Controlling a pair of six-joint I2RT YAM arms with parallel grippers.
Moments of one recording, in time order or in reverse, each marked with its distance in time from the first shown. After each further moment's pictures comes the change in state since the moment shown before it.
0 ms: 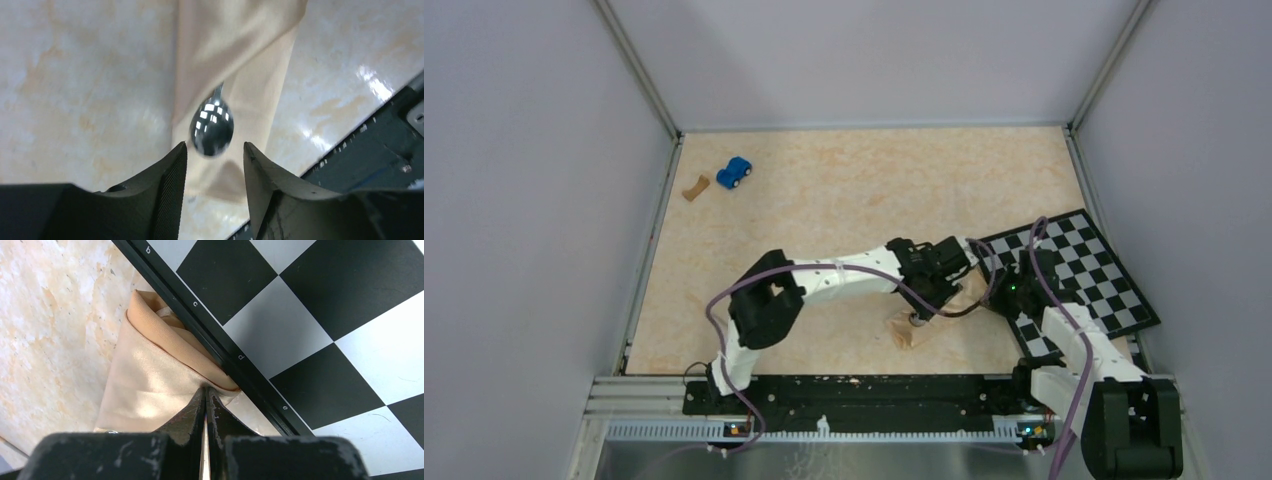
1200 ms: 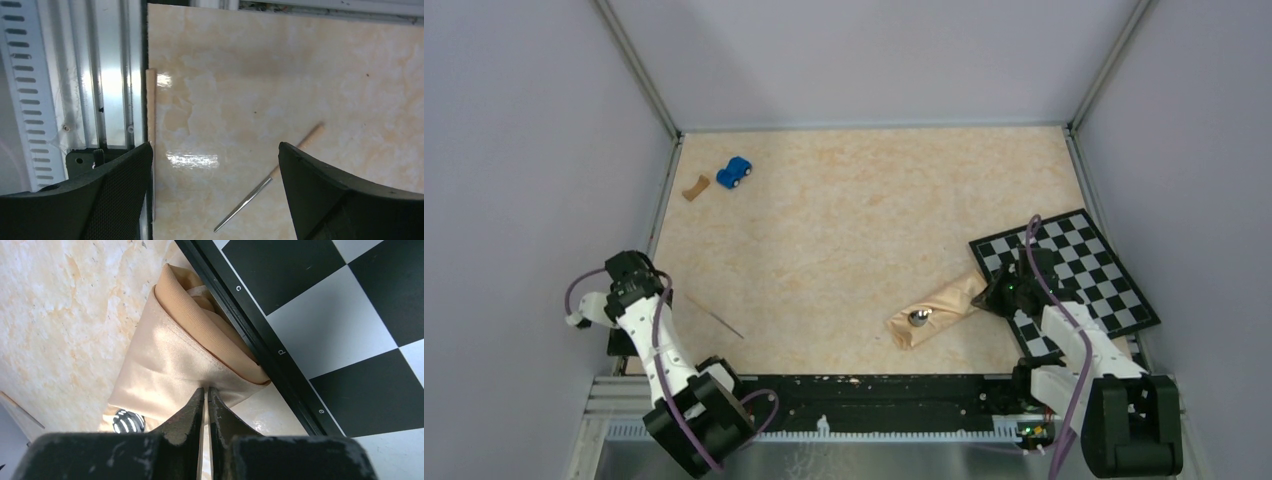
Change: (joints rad) left arm 1.786 -1.159 -0.933 -0.230 -0.414 -0.674; right arm 0.000 0.012 0.000 0.020 -0.116 -0.042
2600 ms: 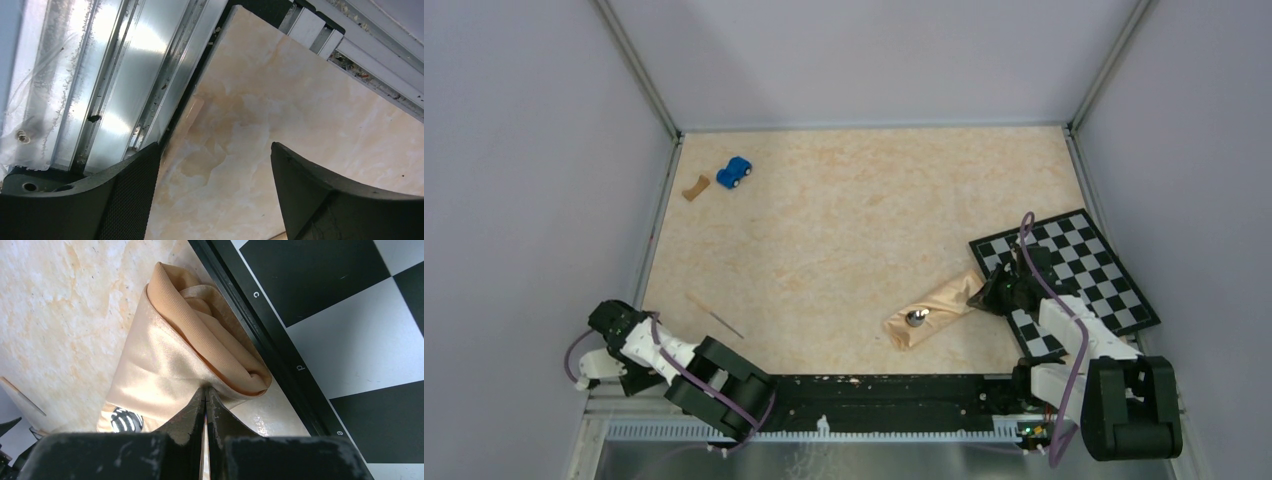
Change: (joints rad) left arm 0.439 0.015 -0.273 0.280 0.174 -0.084; right arm 0.000 0.089 0.003 0.056 -0.062 -0.027
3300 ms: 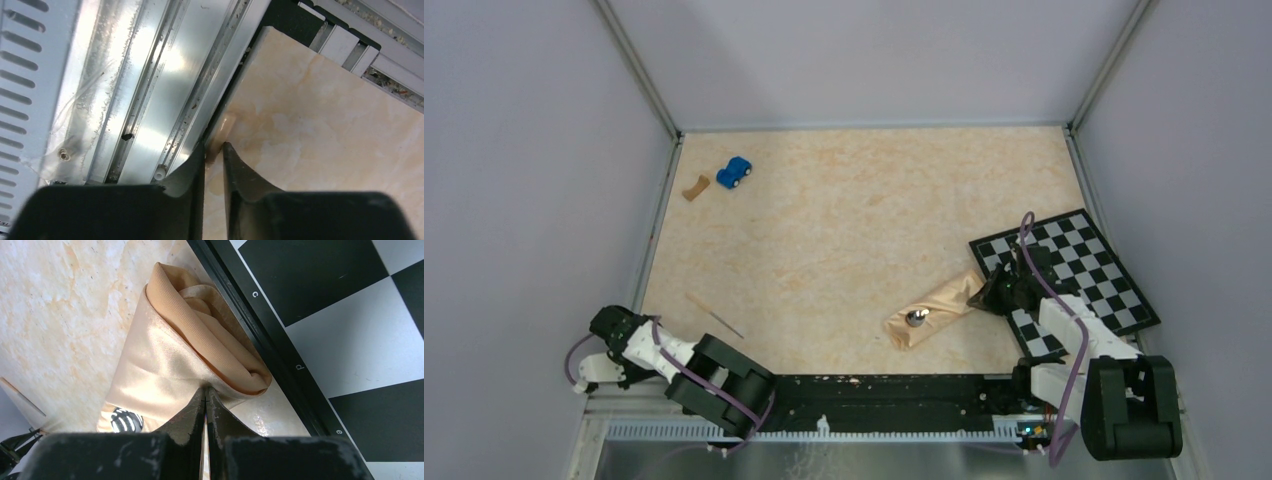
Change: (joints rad) left arm 0.018 0.005 -0.047 0.035 -0.041 0.082; right arm 0.000 0.002 0.005 -0.007 0.003 0.000
